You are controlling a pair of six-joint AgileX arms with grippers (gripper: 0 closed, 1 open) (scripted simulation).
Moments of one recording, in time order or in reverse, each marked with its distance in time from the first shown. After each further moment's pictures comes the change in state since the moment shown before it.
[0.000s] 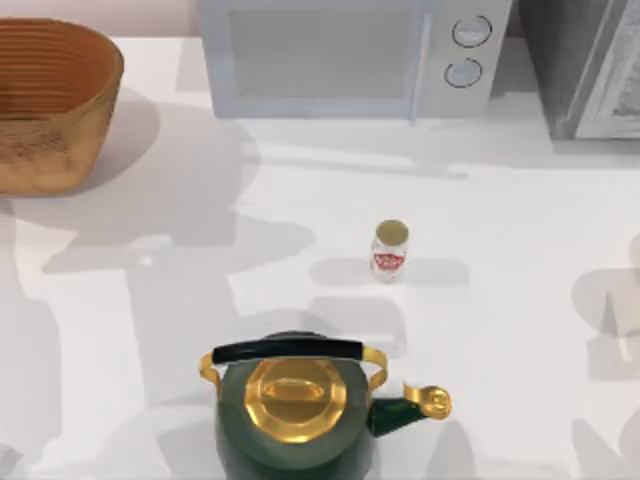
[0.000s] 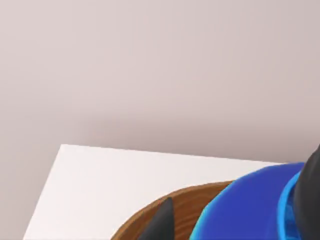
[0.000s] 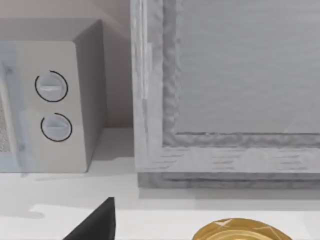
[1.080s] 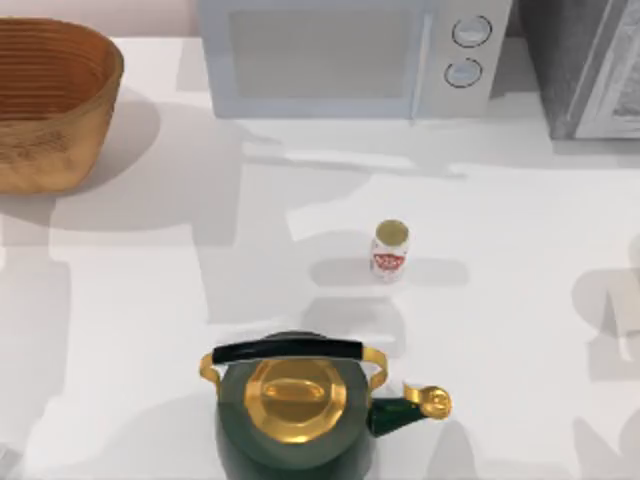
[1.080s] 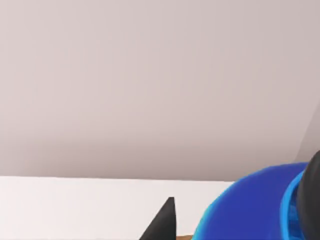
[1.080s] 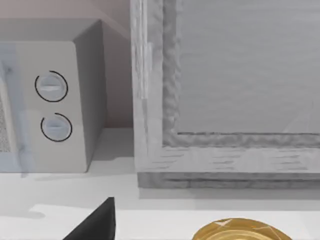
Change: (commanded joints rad) left arm -0.162 0.196 0.173 0.020 -0.094 -0.008; right arm 0.000 0.000 0.000 0.000 0.000 0.000
